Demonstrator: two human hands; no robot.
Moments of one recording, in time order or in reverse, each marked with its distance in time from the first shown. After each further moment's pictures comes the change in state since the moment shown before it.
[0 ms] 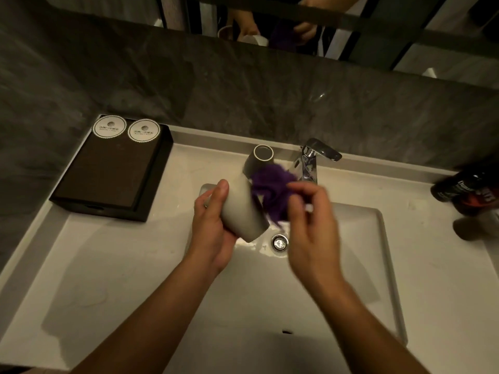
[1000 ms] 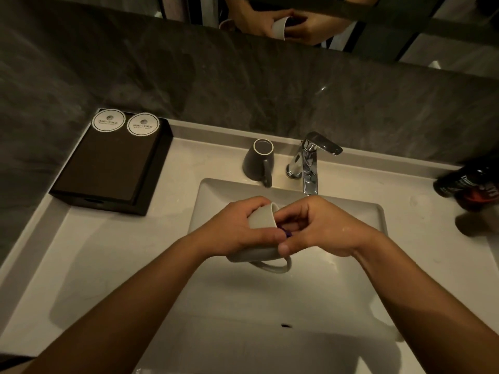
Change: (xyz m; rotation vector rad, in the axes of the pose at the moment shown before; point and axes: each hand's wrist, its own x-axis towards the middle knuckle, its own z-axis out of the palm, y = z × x) left_hand 0.004 0.013 0.001 1.275 -0.702 0.161; right_hand 0.055 0.026 -0.050 0.107 -1.013 0.427
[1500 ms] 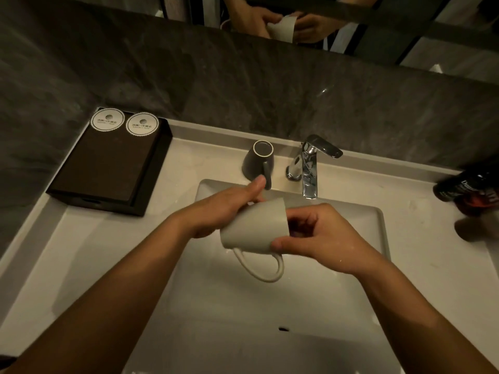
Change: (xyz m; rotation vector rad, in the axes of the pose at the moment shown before) left_hand 0.014 0.016 -0.032 -0.204 -0.091 -0.147; right_hand -0.015 -0.003 0.020 -0.049 0.221 -0.148
